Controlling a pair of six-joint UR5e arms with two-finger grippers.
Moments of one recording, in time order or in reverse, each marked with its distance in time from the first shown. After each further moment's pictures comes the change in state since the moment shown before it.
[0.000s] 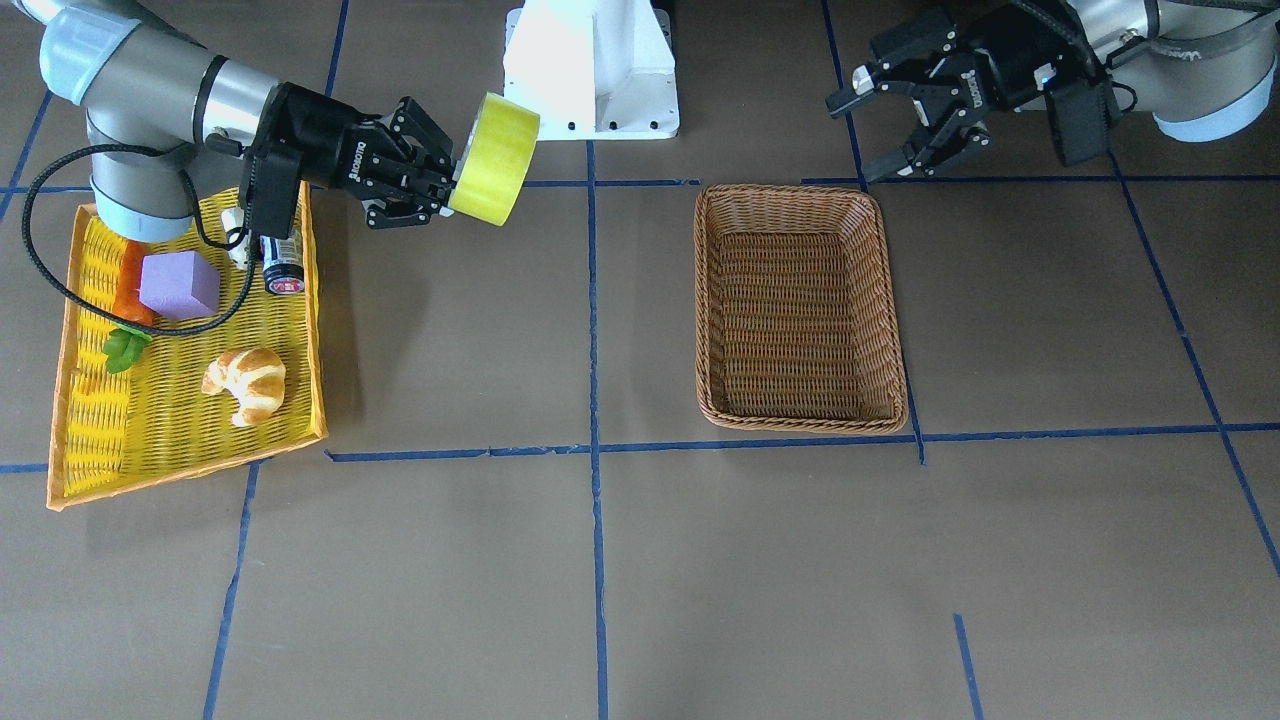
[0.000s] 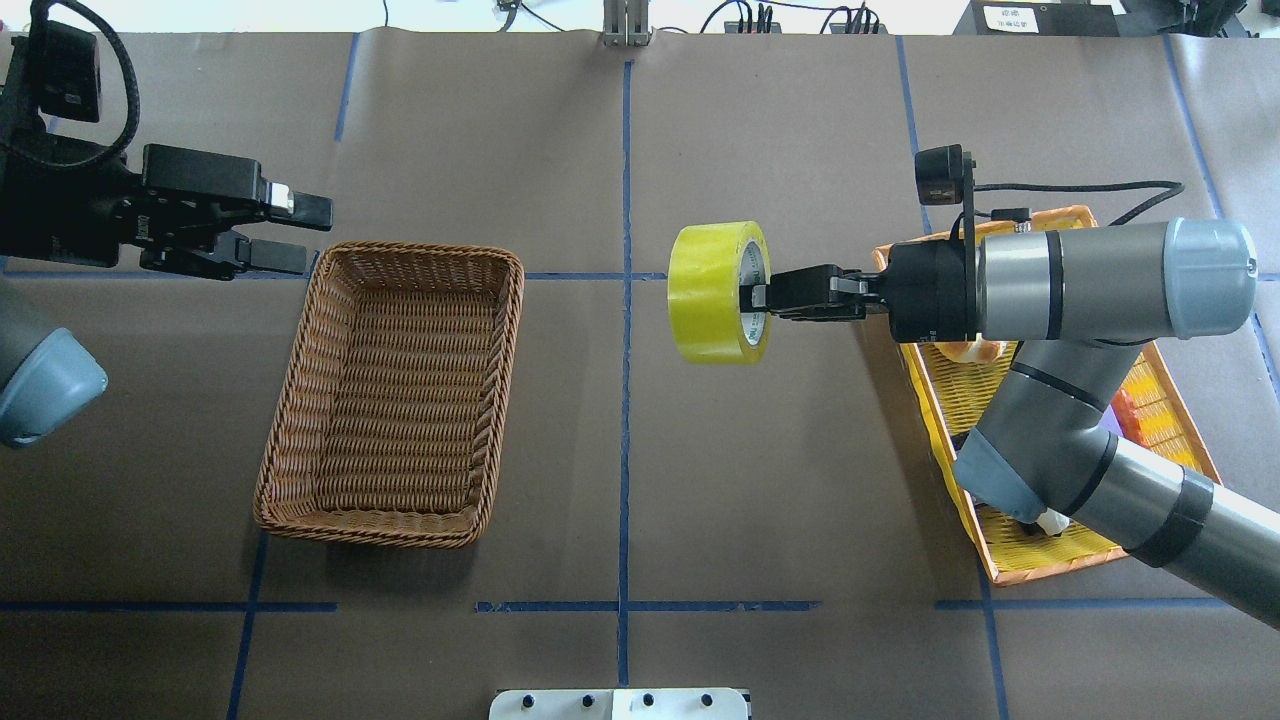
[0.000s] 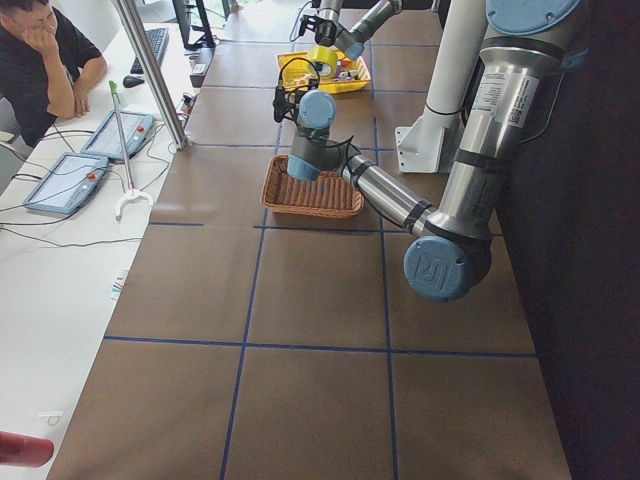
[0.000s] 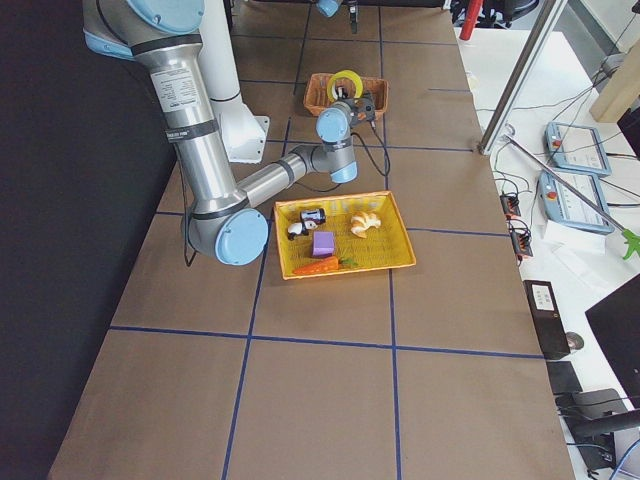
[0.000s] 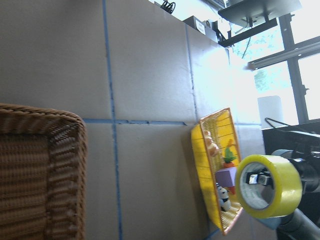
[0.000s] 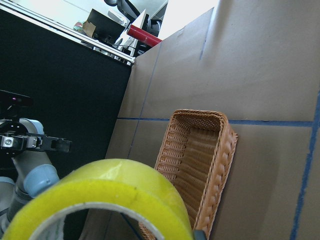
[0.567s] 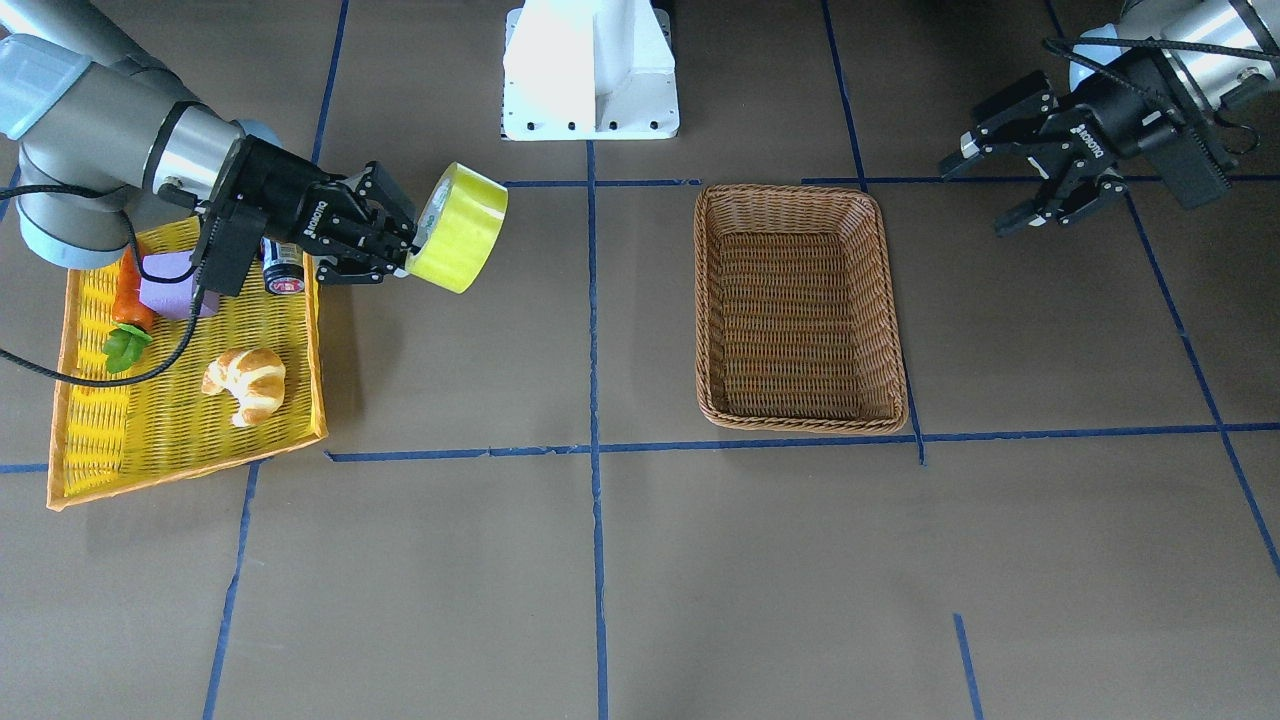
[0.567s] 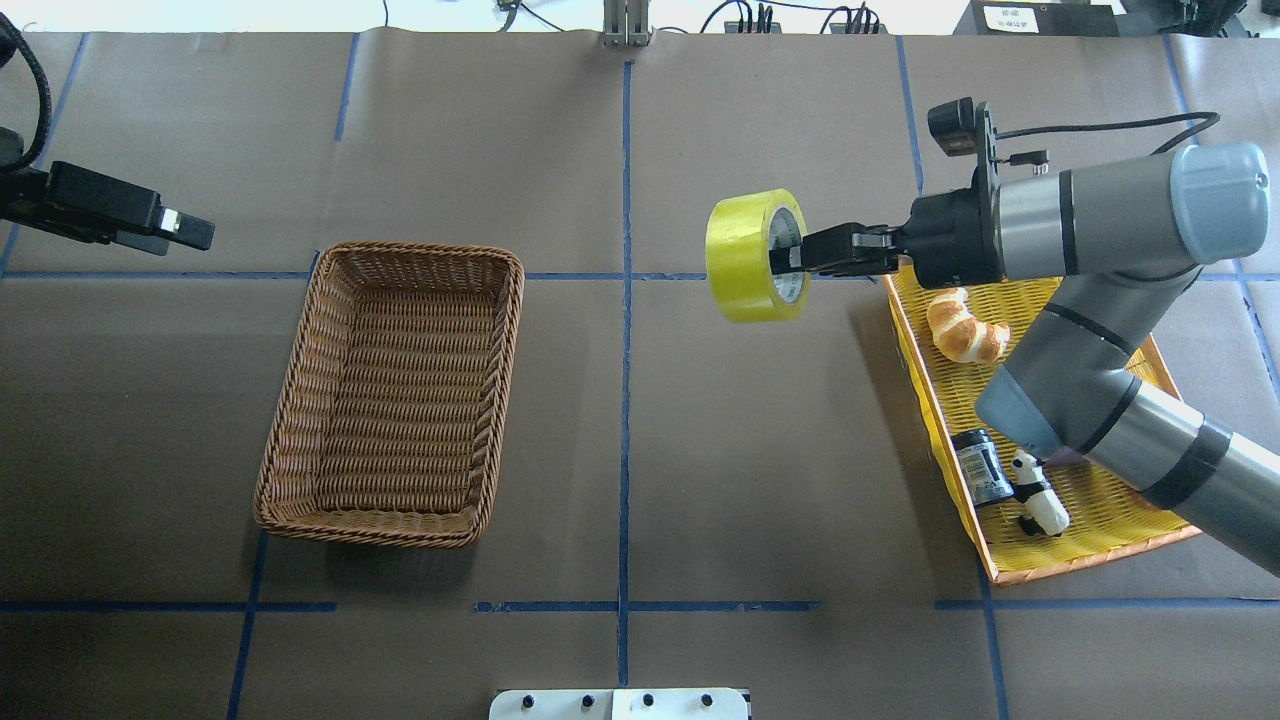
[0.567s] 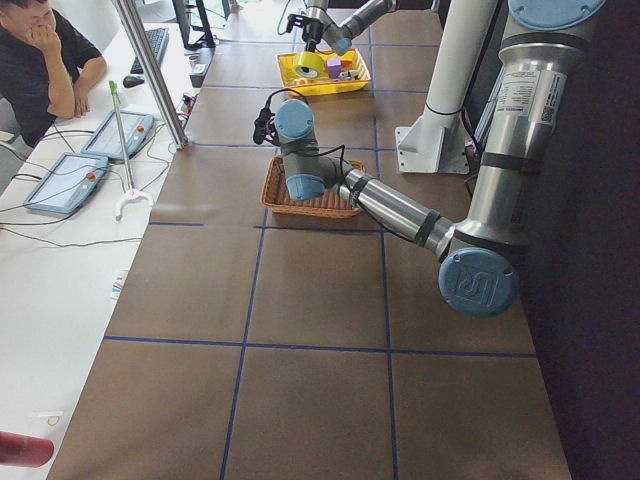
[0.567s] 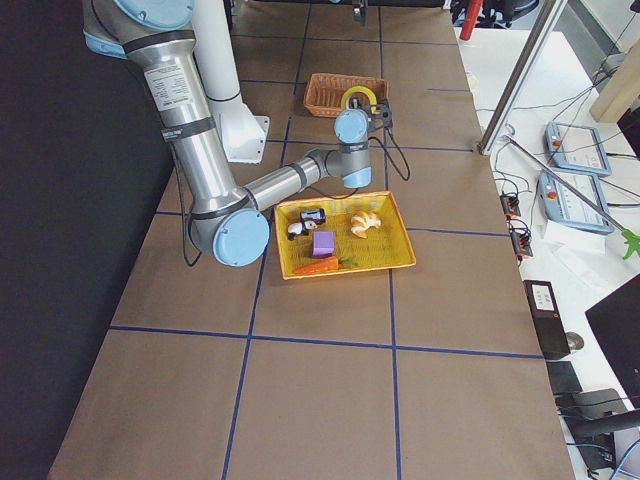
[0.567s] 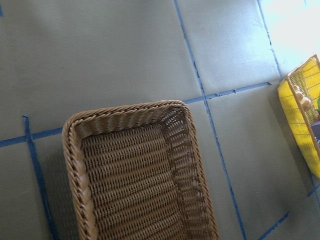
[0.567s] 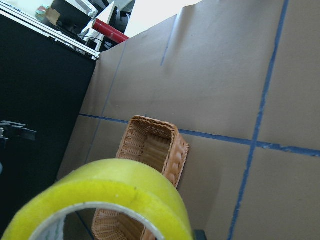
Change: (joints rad) left arm -0.154 0.102 0.018 0.354 -0.213 0.586; right arm 0.085 0.016 -0.094 -0.071 0.094 -0.113
